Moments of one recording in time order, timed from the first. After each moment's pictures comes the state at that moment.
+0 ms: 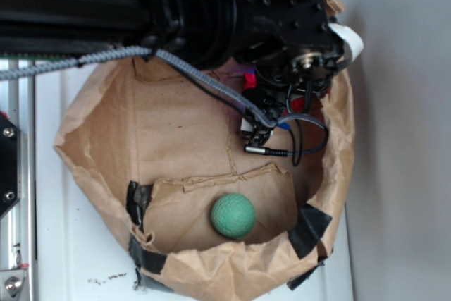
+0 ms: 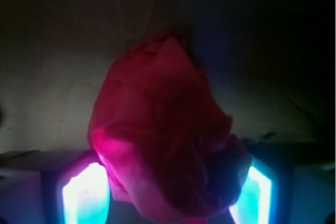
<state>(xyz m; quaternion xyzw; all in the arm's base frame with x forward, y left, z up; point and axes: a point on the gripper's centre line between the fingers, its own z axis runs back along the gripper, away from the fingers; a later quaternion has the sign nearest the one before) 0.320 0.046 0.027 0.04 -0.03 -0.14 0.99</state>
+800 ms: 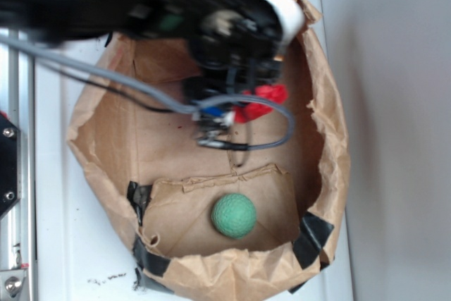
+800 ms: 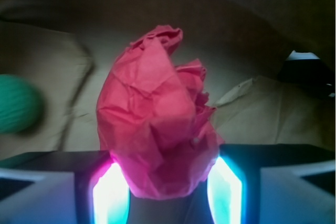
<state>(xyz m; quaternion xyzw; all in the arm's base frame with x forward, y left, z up) 0.268 0.037 0.102 -0.01 -0.09 -0.14 0.99</state>
